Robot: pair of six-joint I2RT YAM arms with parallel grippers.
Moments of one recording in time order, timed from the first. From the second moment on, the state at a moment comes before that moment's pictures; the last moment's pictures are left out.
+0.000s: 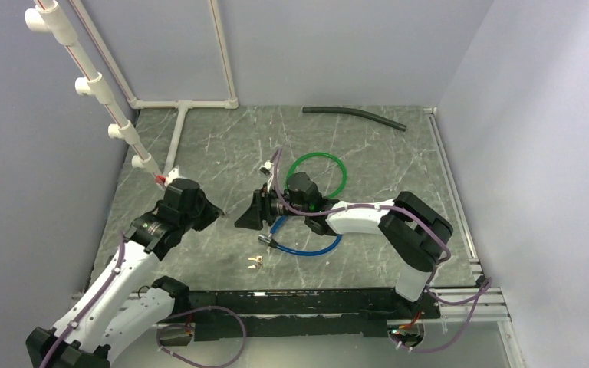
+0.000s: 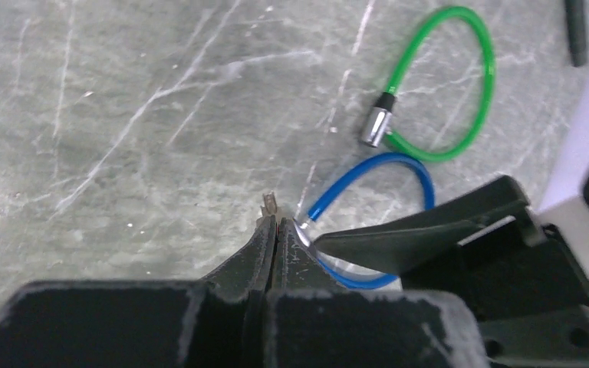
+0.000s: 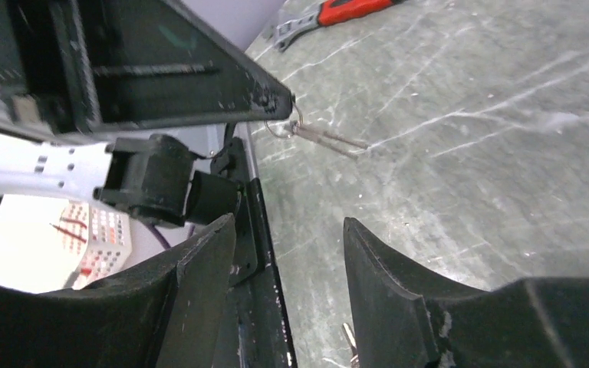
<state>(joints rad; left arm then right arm) -0.44 0.80 0.72 -0.68 -0.16 -1.00 0.92 1.75 0.89 0.64 -0.53 0.70</state>
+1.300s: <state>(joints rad) -0.44 0.77 0.86 -0.74 0.00 -0.91 0.92 1.74 1.00 0.61 -0.72 0.54</state>
